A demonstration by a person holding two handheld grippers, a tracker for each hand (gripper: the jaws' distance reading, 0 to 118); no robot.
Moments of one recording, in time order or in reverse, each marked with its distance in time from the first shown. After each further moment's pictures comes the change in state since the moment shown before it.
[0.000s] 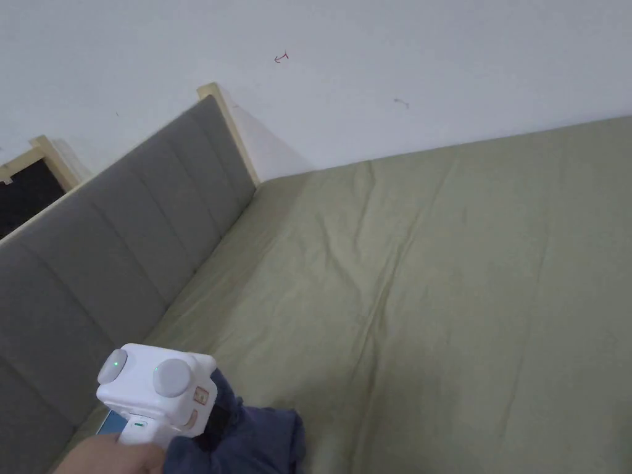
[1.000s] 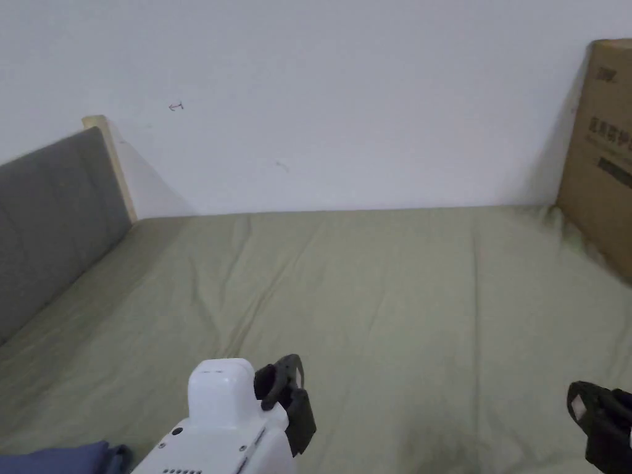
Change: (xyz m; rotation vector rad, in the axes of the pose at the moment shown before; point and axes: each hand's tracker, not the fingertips) left arm 0.293 -0.134 0.219 1.154 -0.500 0.209; right arm -0.018 -0.004 0.125 0.784 -0.278 0.118
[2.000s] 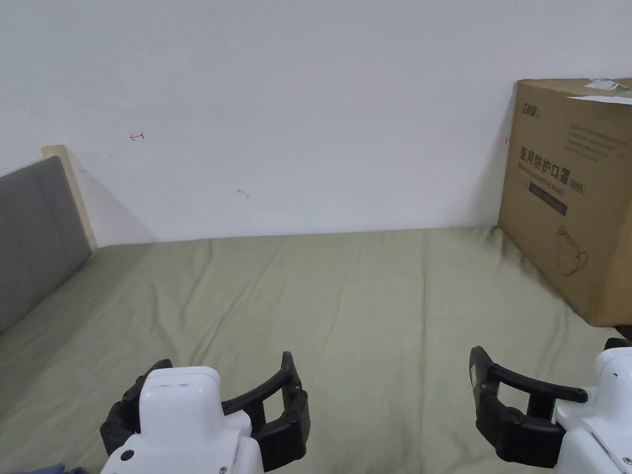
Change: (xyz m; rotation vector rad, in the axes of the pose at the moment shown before) left arm 0.044 0.011 0.045 0.149 0.184 -0.163; right arm -0.024 0.014 0.052 0.261 -0.078 0.139
